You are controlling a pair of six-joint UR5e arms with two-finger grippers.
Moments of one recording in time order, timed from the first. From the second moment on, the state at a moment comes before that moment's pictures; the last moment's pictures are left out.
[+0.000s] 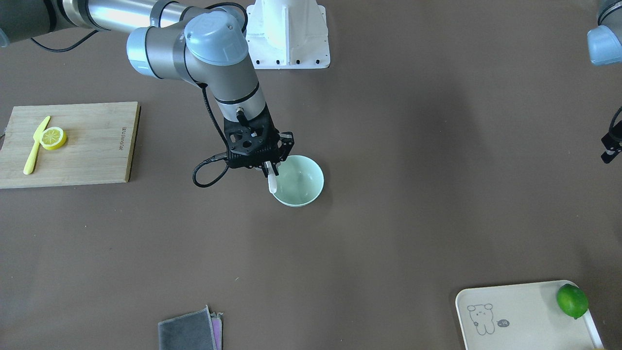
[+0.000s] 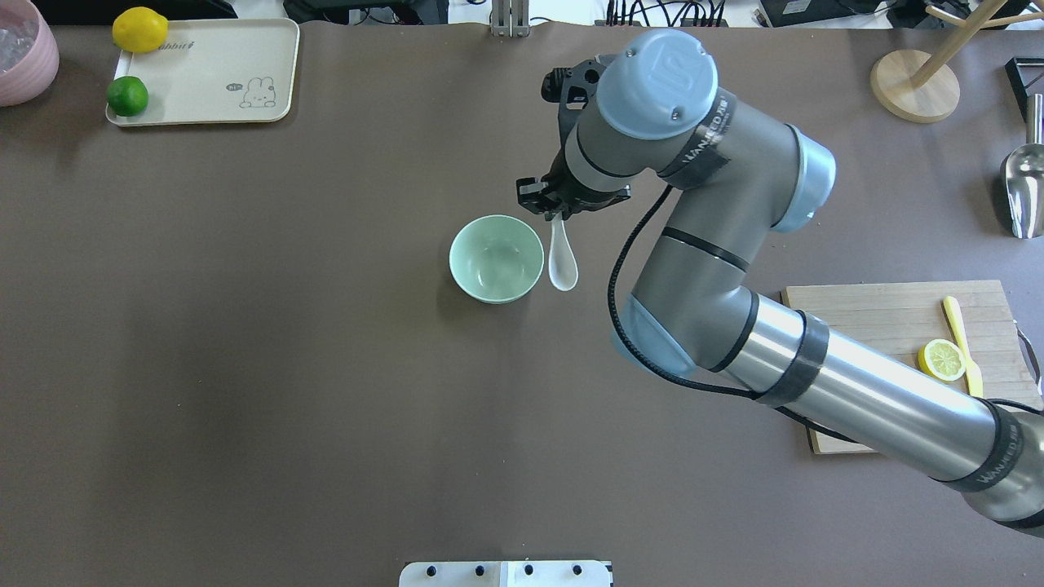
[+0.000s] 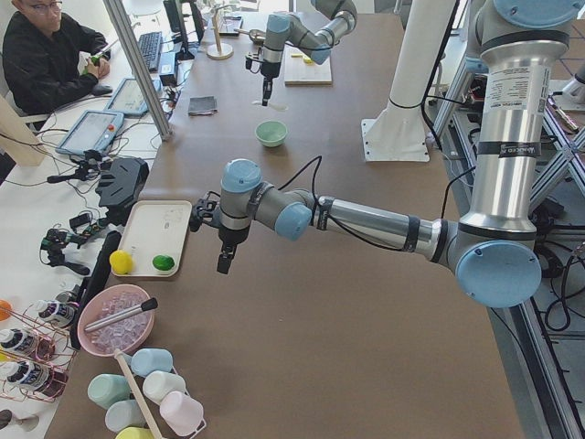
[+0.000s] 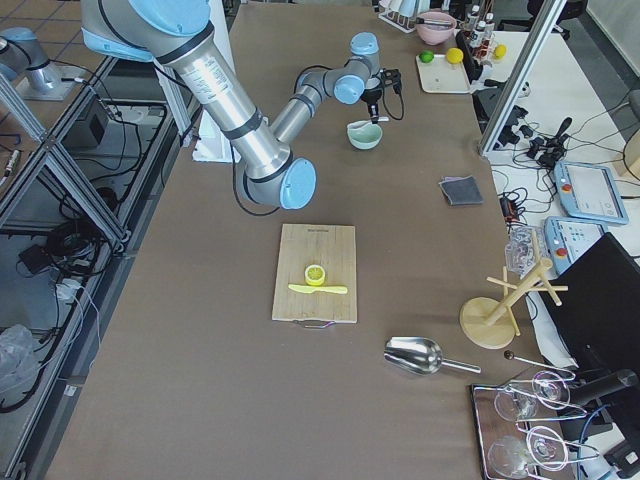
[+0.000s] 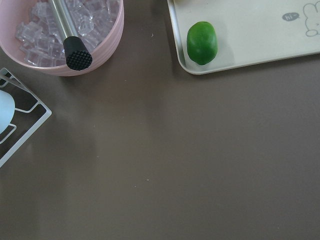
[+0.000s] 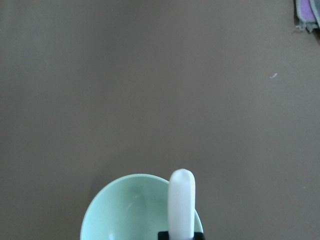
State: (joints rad) left arm -1.35 -1.60 -1.72 -1.86 -2.16 -0.34; right arm 0.65 -0.75 1.53 -1.39 1.86 1.07
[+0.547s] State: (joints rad) left arm -1.35 -1.60 -1.69 -1.86 -2.16 -0.33; right arm 0.61 -0.65 1.36 -1.27 1.77 1.09
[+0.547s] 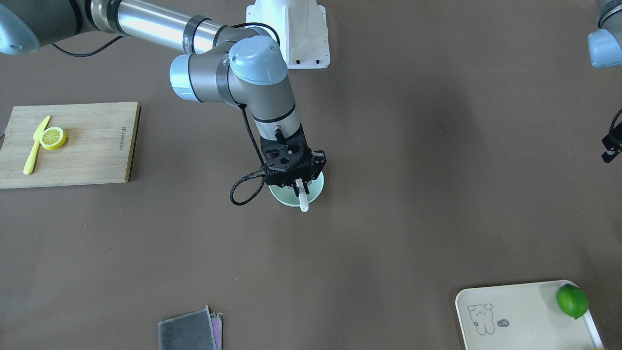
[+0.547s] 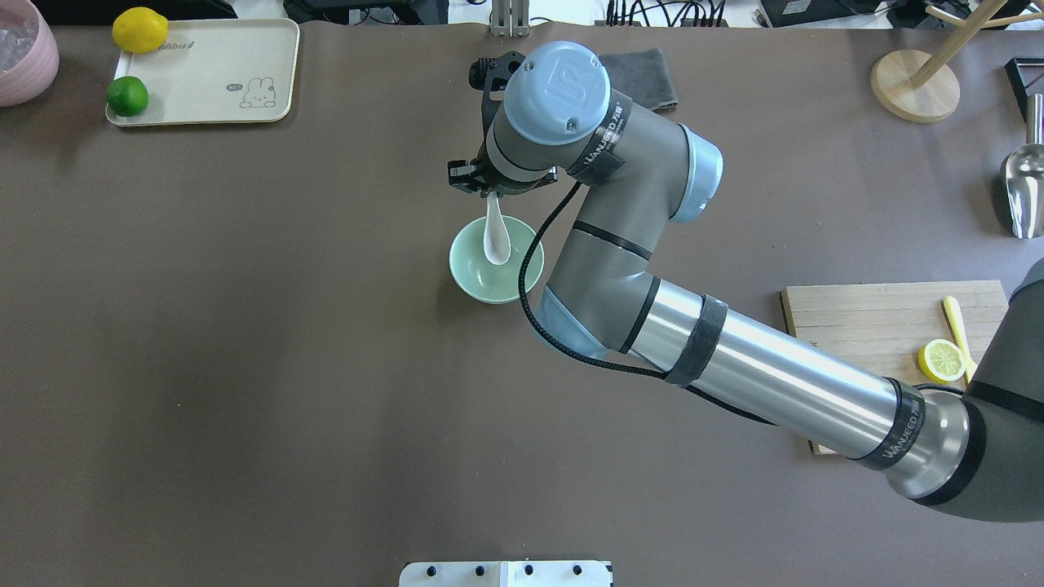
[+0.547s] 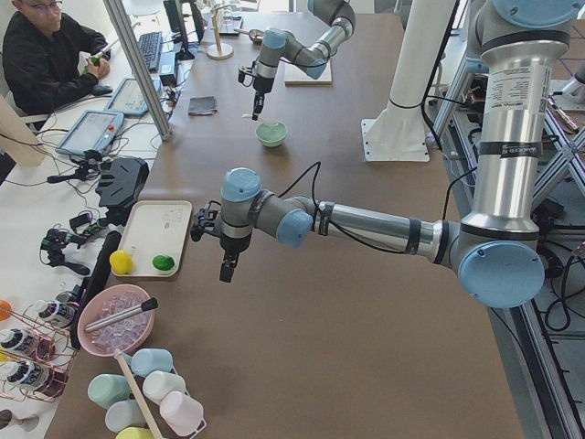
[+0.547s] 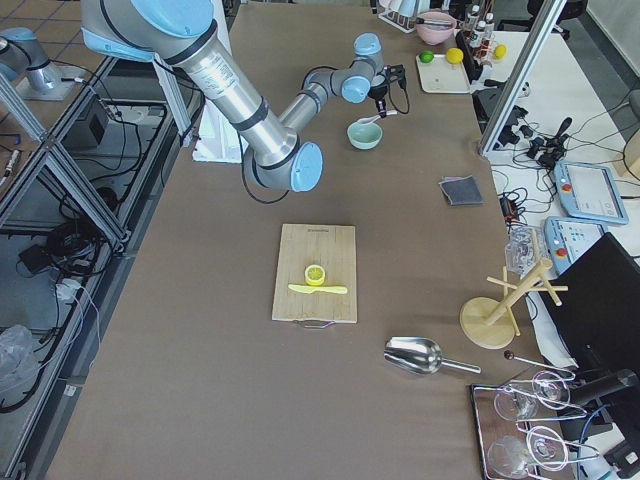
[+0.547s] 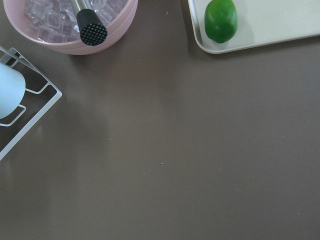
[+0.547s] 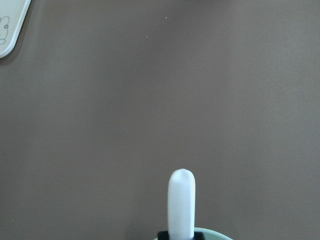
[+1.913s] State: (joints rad) left arm -1.35 -1.60 -1.68 -1.87 -2.16 -0.33; right arm 0.62 -0.66 1.36 -1.28 1.84 1.10
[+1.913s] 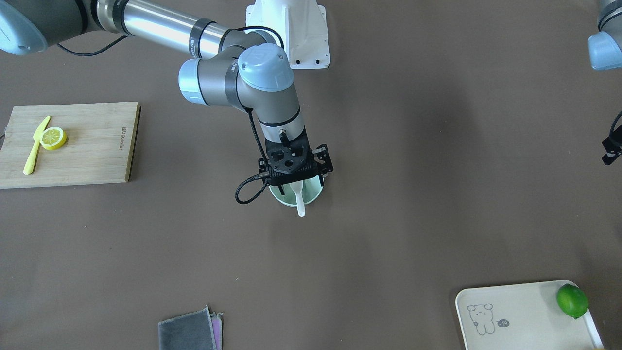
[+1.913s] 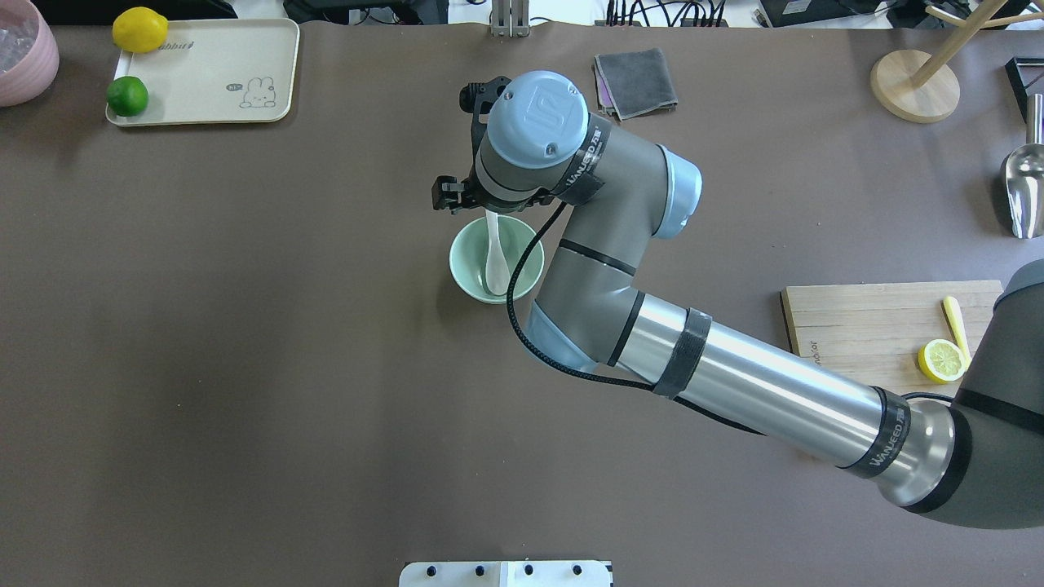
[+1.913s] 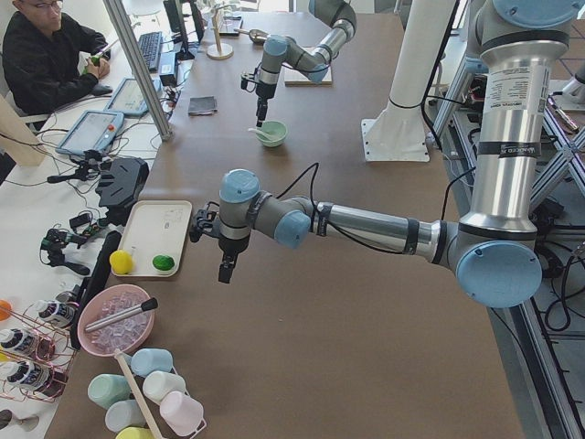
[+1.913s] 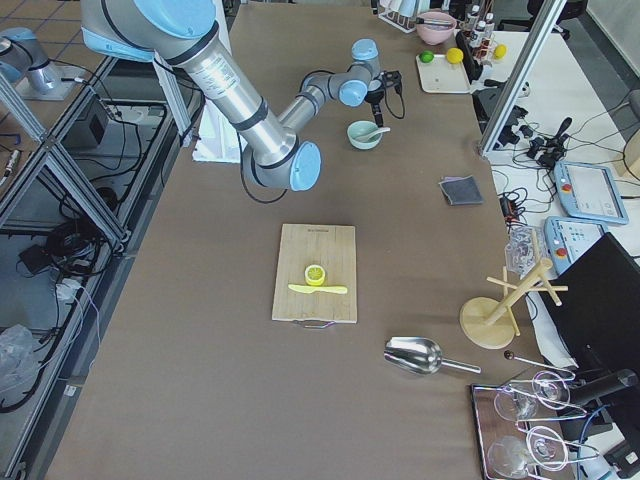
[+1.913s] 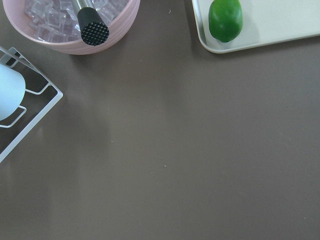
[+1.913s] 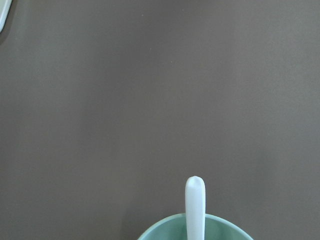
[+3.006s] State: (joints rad) left arm -1.45 -1.54 -1.69 -1.88 -2.20 -0.33; right arm 1.20 -1.22 1.76 -1.53 2.30 0.50
